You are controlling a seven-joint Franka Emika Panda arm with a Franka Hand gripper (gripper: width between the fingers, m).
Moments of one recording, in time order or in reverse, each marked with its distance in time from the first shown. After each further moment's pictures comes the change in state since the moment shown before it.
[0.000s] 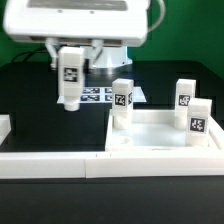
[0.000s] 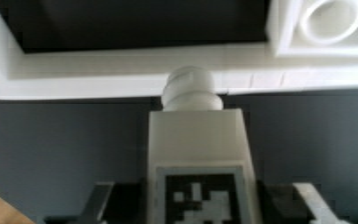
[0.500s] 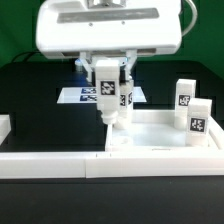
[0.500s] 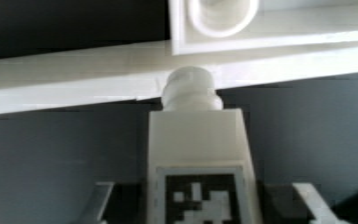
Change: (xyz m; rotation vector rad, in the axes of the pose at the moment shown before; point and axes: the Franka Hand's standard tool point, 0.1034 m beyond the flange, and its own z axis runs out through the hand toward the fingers) arm -0.013 -0.056 0.026 0.039 -0.012 0.012
